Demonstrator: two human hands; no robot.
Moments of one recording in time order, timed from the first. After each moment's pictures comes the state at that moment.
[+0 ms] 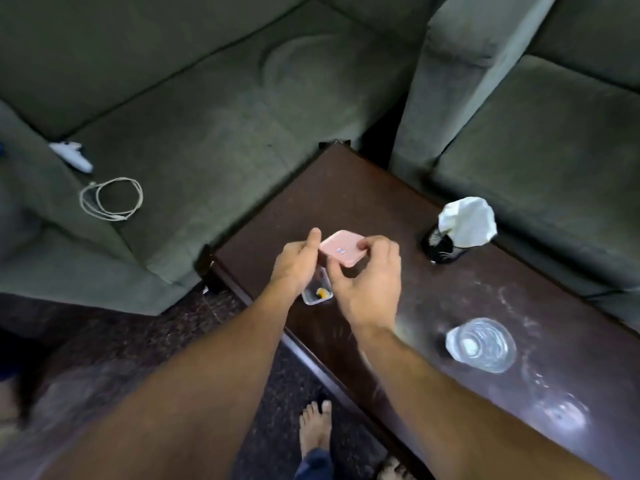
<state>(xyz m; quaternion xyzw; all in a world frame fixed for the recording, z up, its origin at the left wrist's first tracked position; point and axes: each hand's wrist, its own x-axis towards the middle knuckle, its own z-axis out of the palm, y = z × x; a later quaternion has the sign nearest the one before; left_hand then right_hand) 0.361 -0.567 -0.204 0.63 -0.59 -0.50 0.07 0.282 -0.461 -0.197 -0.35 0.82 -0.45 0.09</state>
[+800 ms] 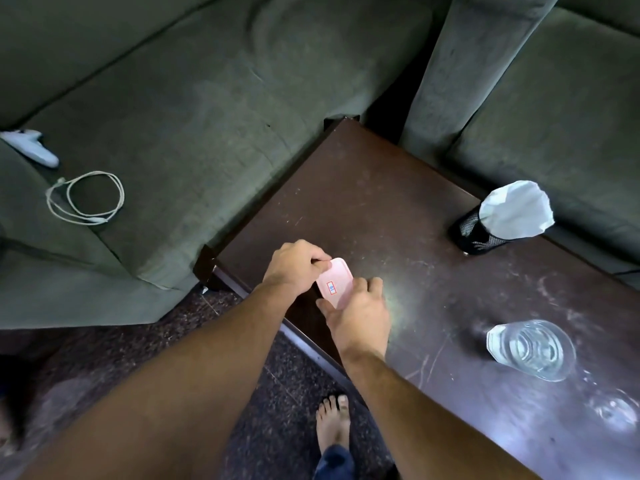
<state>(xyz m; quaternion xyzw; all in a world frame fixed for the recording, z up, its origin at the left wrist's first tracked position) 0.400 -0.628 -0.272 0.49 -0.80 -0.35 -0.06 0.345 -0.489 -0.271 -0.29 0.92 -0.15 0.22</state>
